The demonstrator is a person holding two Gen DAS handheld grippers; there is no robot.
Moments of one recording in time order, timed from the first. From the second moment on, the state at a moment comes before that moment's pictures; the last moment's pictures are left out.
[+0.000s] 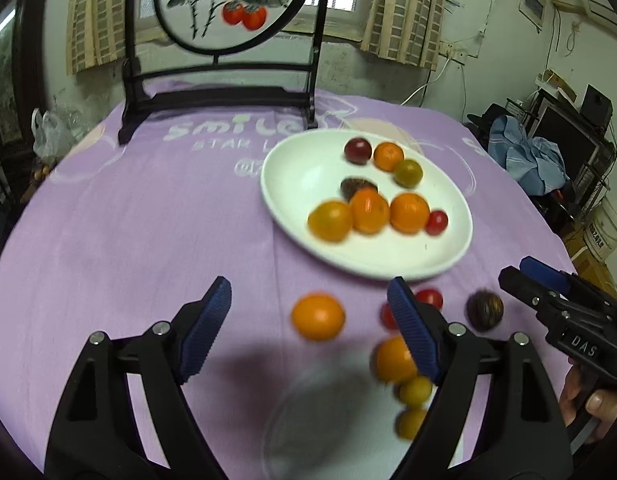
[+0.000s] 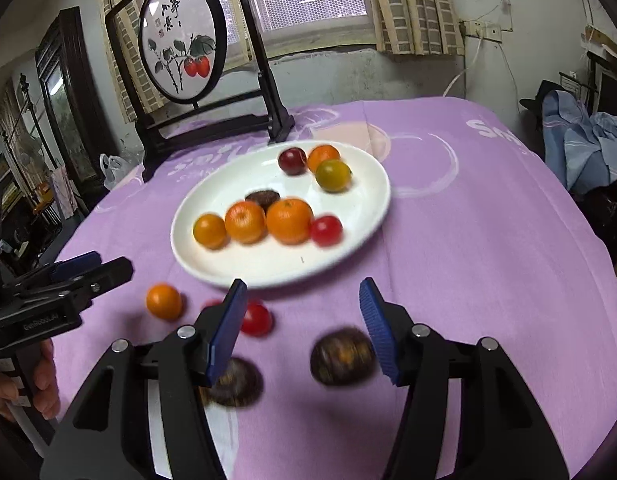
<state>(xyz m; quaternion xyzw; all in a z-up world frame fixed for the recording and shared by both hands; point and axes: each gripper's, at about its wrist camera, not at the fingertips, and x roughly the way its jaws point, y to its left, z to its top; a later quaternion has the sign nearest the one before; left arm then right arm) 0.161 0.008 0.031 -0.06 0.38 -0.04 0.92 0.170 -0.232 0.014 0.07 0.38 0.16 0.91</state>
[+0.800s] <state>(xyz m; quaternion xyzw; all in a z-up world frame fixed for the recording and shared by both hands) 0.135 0.024 -0.009 -0.06 0.41 -0.04 0.91 0.190 -0.212 -0.038 -0.05 0.46 0.10 0.88</state>
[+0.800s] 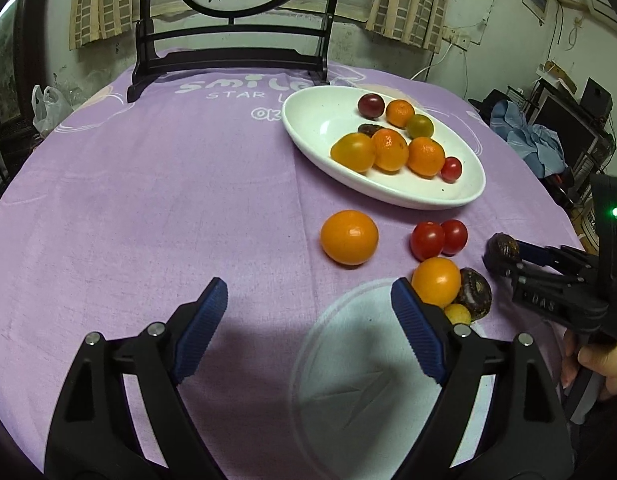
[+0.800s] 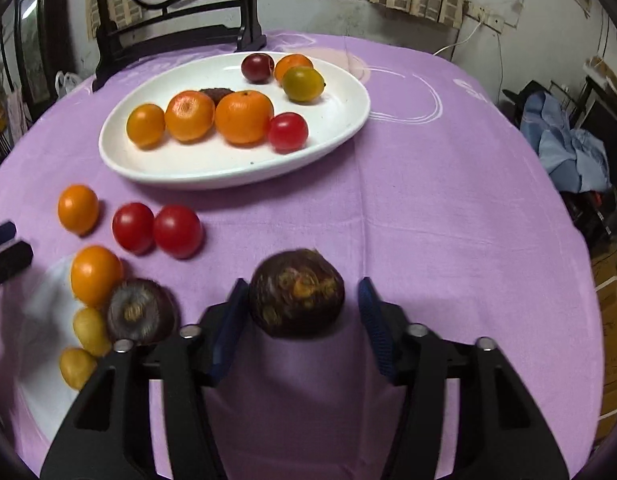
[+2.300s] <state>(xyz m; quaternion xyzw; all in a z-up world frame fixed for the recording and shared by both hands) 0.131 -0.014 0.003 -0.02 0.41 -0.09 0.91 0.151 -0.224 0.002 0.02 0.40 0.18 0.90</state>
